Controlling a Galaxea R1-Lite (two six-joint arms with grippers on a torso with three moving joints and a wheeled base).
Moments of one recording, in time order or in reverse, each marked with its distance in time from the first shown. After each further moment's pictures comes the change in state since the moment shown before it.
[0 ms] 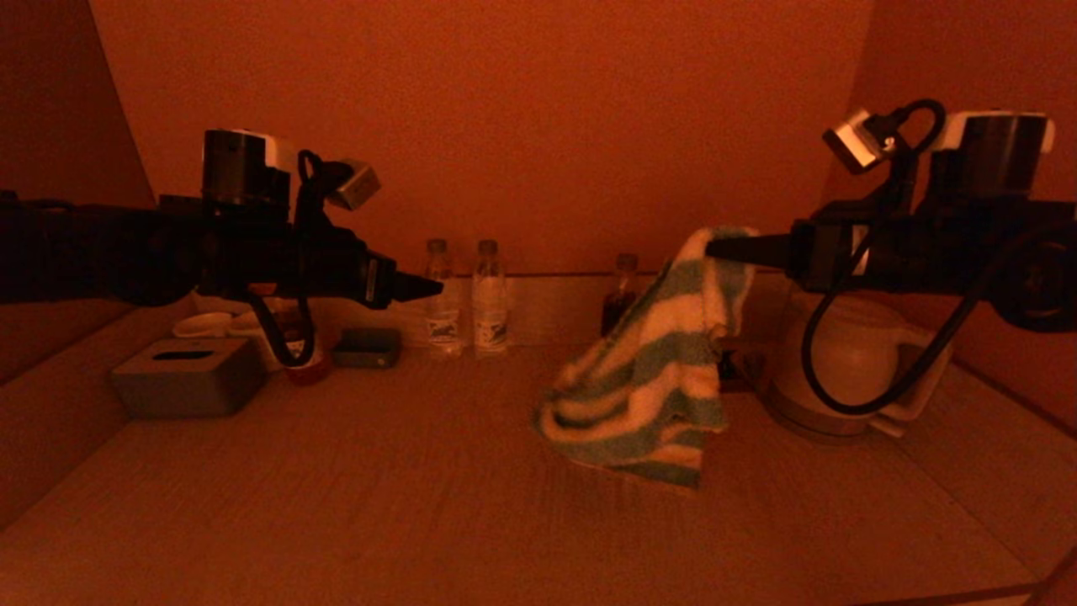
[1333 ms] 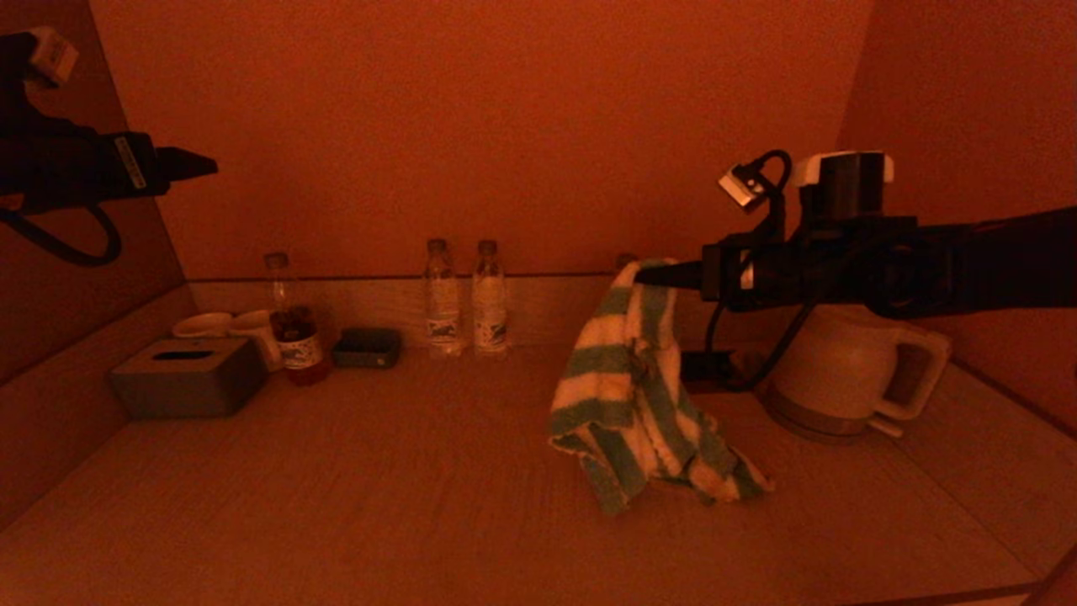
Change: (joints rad) left arm 0.366 -0.240 0.037 -0.023 0.239 -0.254; right arm 0.139 0.197 -0.186 0.142 -0.239 0.069
